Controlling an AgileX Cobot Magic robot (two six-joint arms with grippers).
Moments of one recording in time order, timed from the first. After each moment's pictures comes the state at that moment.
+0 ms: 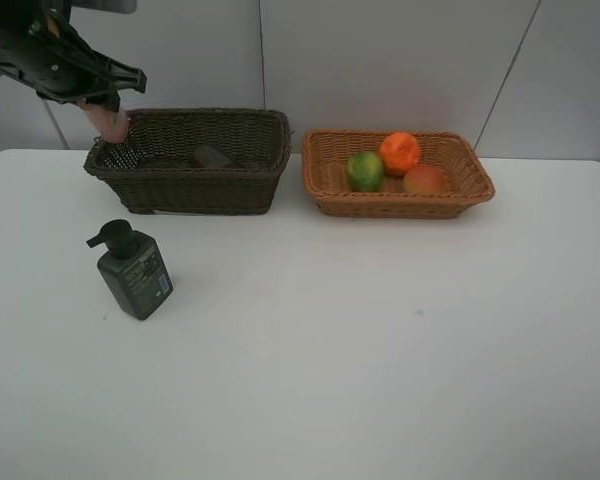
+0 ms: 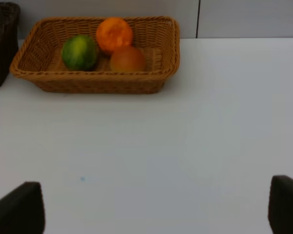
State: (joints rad) left arm -0.17 1.81 -1.28 0.37 0.36 -0.38; right arm 0.10 0.00 -0.52 -0.07 1.06 0.08
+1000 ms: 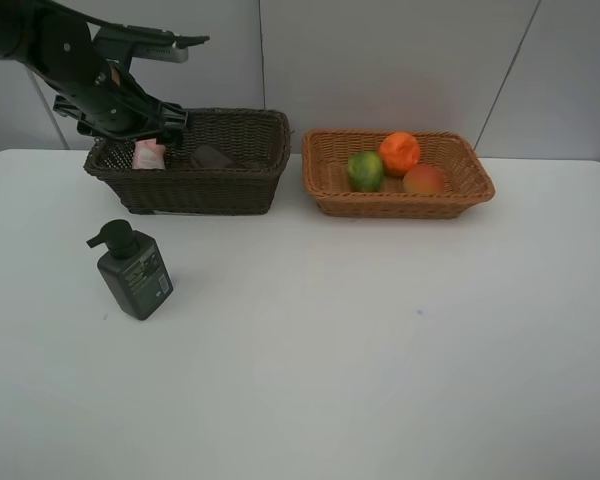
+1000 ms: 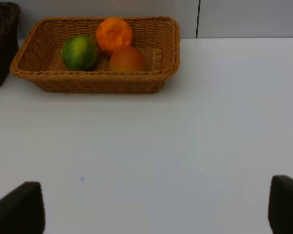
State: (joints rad) left arm -0.25 1.92 -1.28 0.33 0.29 -0.38; right arm 0.10 0.00 -0.52 -0.07 1.06 0.08
